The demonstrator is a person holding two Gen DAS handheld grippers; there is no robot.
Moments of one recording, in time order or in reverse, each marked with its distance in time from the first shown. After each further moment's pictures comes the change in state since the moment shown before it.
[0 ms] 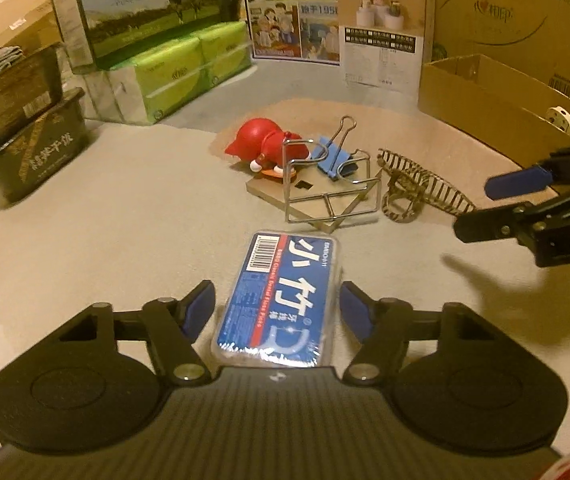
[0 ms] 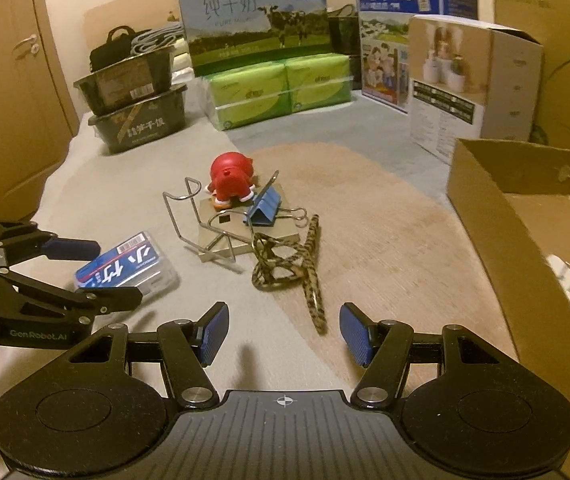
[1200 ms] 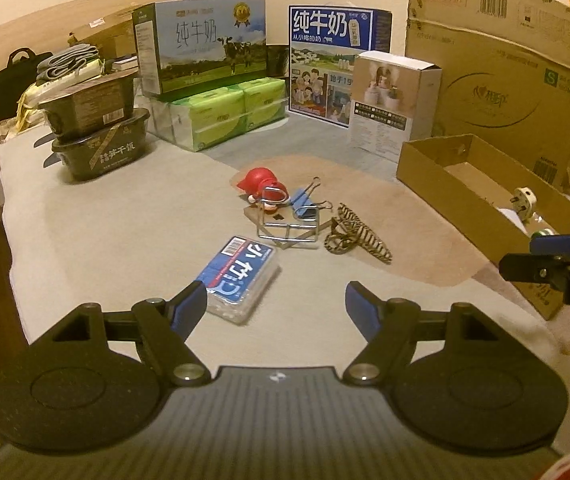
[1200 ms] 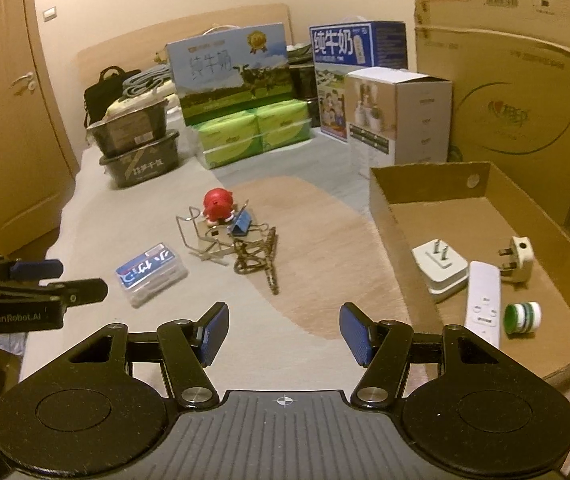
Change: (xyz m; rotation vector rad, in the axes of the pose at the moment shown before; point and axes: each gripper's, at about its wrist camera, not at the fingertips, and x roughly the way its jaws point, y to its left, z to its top) left arm -0.130 -0.065 -0.012 -0.208 -0.114 0.119; right arm -0.147 -0.010 -0.030 0.059 -0.079 -0.039
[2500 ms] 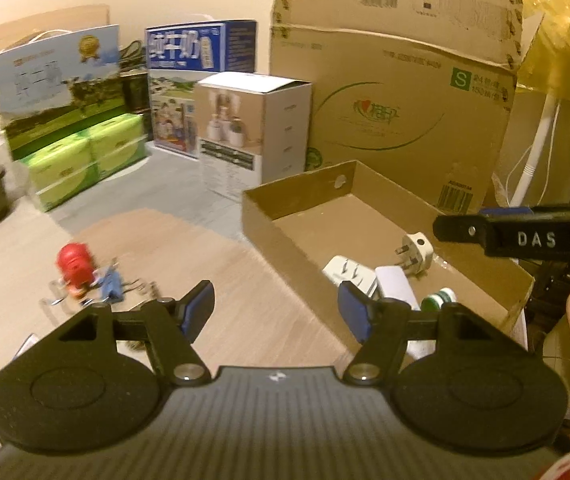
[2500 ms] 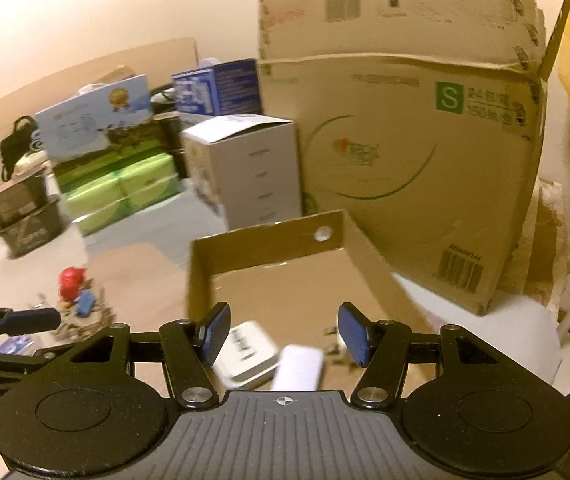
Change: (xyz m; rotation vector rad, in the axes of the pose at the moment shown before) left arm 0.054 -0.159 0.069 0.072 -0.038 -0.200; right arm -0.022 -0.146 0.056 0.102 -0.095 -0.190
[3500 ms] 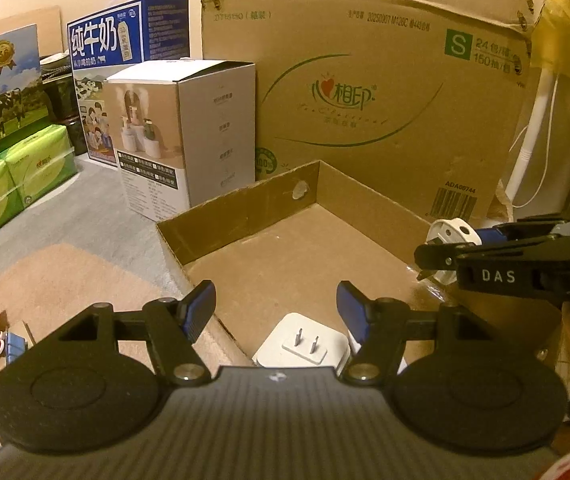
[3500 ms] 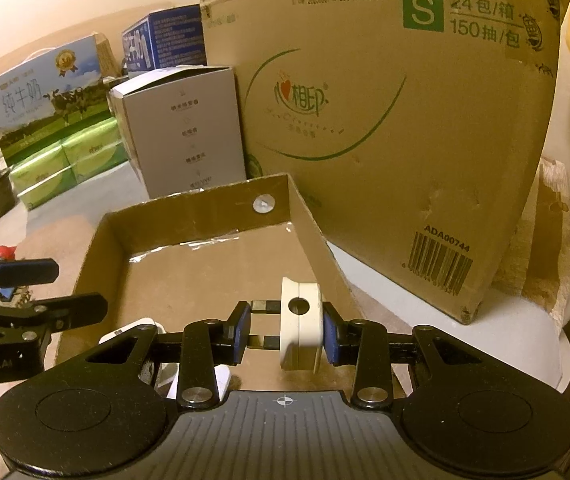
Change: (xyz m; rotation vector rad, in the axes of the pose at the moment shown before) left arm 0.120 -0.055 0.040 0.077 0.024 -0.071; right arm 0.088 -0.081 0.007 -0.015 0.093 -0.057
